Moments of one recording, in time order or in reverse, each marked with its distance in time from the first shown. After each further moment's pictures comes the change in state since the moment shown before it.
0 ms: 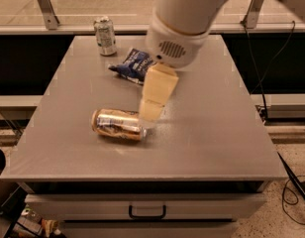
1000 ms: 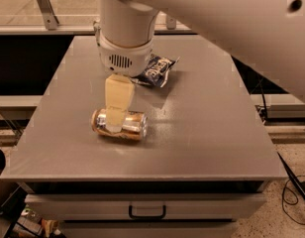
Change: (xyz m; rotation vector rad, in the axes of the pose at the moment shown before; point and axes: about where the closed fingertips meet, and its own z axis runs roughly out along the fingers) arm -0.058 0.004 0.054 -0.035 0.092 -0.055
